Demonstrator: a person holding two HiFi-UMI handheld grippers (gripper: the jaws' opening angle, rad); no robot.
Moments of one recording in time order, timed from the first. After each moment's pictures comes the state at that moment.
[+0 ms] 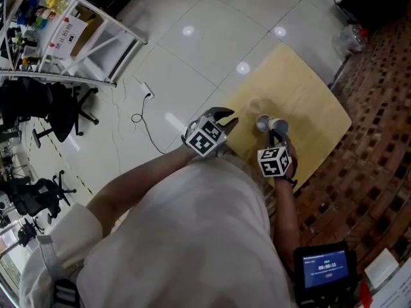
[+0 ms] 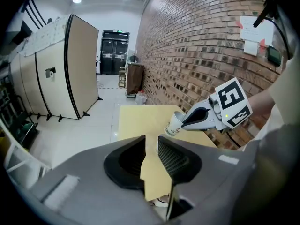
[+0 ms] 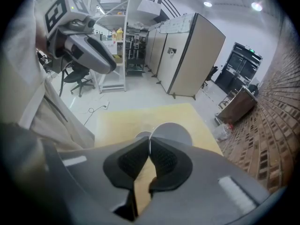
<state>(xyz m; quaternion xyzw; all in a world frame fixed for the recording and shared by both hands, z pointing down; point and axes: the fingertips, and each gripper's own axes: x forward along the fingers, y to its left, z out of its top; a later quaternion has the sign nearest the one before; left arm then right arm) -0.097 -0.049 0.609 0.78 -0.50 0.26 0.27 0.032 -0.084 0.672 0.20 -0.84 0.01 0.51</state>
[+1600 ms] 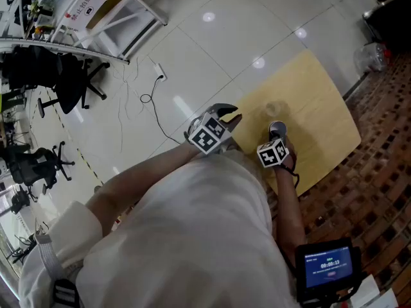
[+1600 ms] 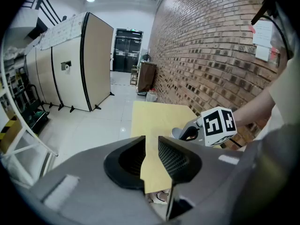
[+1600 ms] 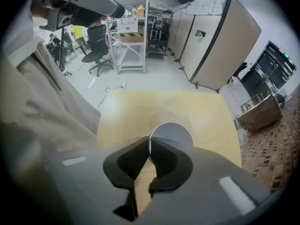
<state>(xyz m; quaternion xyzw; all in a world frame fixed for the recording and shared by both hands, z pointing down) -0.144 -0.025 0.617 0.74 -0.55 0.25 0.30 0.003 -0.056 0.768 0.06 -0.80 -0.01 0.60</state>
